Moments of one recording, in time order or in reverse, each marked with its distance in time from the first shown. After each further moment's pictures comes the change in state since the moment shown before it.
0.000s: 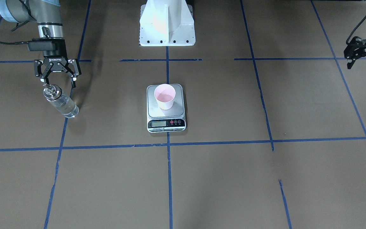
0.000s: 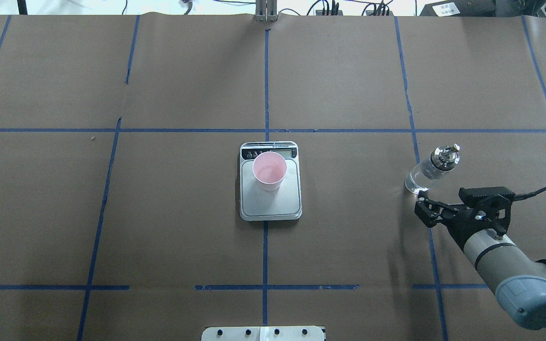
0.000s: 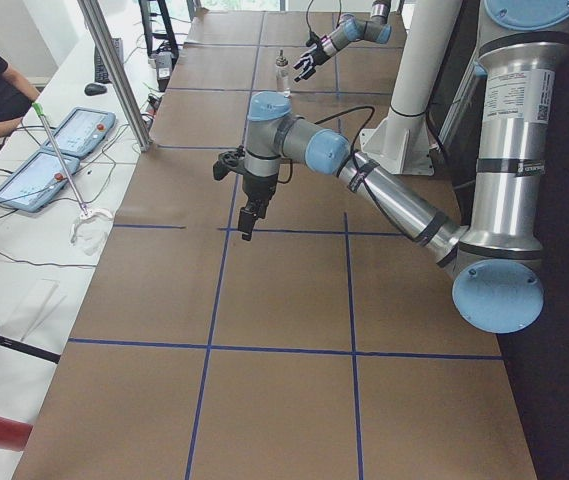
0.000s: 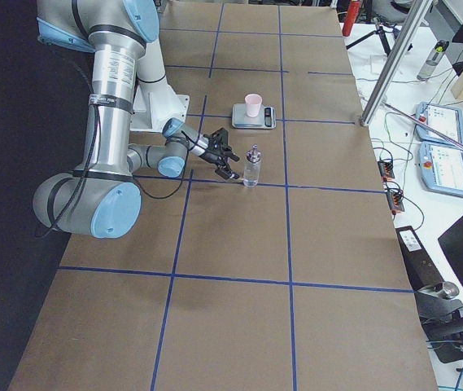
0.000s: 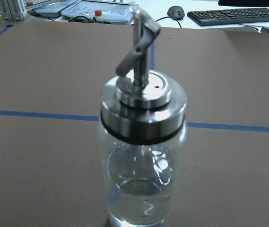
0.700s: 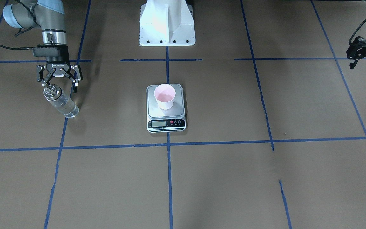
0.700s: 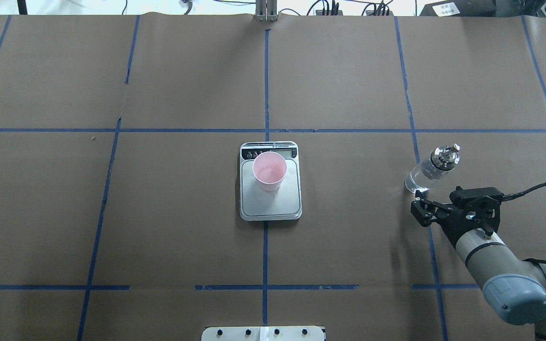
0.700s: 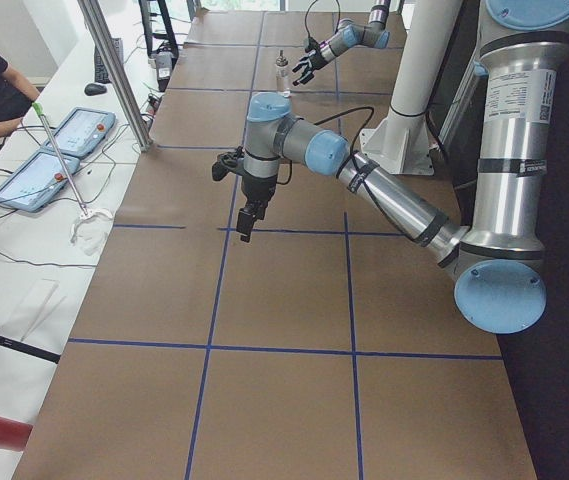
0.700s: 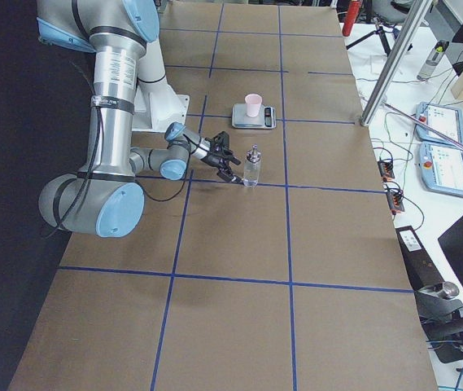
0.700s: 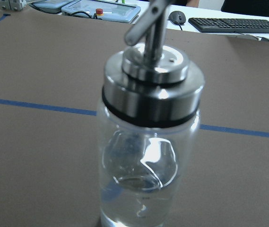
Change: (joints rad) left arm -0.012 0.001 0.002 -0.003 0.001 0.011; right arm 0.005 0.038 -0.061 0.002 -0.024 -0.048
